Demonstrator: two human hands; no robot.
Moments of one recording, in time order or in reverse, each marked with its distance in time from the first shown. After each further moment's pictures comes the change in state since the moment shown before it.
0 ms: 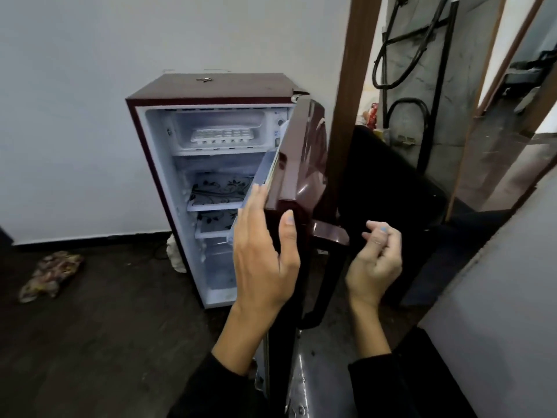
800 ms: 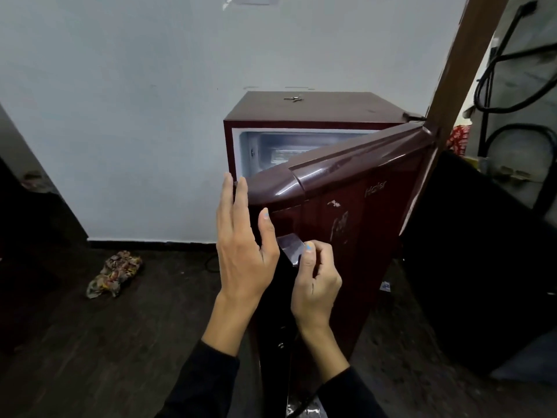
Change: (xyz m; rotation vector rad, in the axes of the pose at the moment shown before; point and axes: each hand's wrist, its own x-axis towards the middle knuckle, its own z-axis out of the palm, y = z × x) left_hand 0.141 -0.181 -0.121 0.340 0.257 0.151; right_hand -0.157 -0.037 0.239 0.127 -0.480 -0.003
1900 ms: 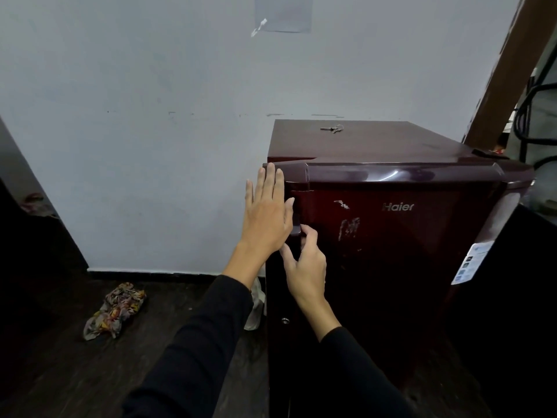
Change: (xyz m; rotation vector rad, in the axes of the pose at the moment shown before) left_hand 0.158 -0.184 0.083 0.417 -0.466 0.137; right_hand 0.086 0.034 0.206 -0.246 -0.303 0.041
